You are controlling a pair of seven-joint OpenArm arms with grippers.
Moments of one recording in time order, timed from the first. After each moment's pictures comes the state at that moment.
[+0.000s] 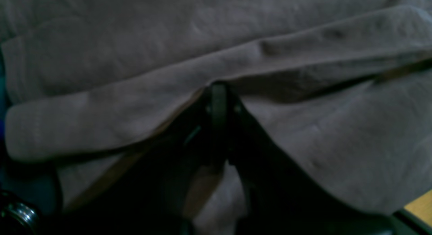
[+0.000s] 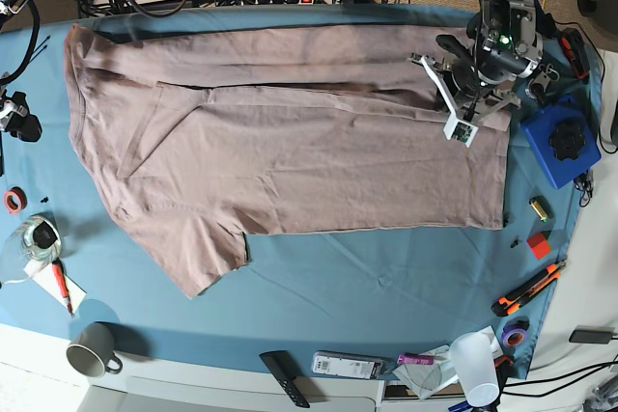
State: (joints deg) left arm 17.9 -9.4 -2.4 108.7 -12.4 -18.4 54.8; right arm -3.8 38.8 52.5 72.6 62.4 40.0 -79.3
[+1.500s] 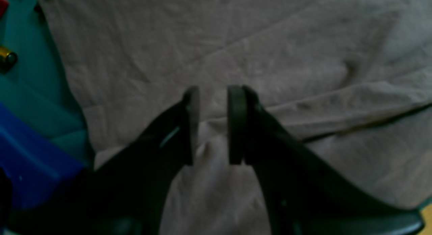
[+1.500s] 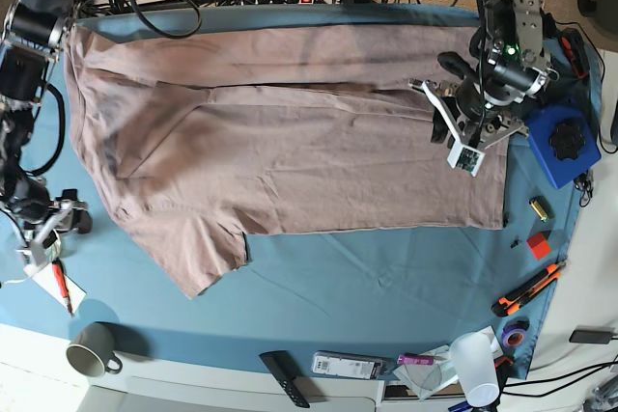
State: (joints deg) left arm 15.0 -9.4 -2.4 116.4 -12.4 -16.7 56.1; right arm 26.5 38.8 11.6 56.2 37.3 36.5 -58.3
